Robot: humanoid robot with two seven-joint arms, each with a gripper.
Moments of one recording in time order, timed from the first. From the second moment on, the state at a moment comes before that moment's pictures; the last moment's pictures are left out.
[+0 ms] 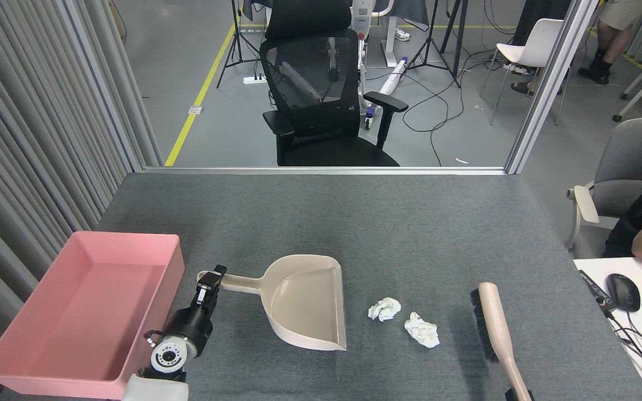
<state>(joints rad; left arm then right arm) -0.42 -0.09 0.29 -0.81 -0.45 -0.35 -0.29 0.37 0.01 -0.25 -1.54 1.30 -0.31 -0.22</state>
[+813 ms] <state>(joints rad) -0.29 -0.11 0.28 -0.90 -0.55 -0.54 -0.23 0.36 0.05 -0.24 -1.52 1.29 -0.31 -0.22</state>
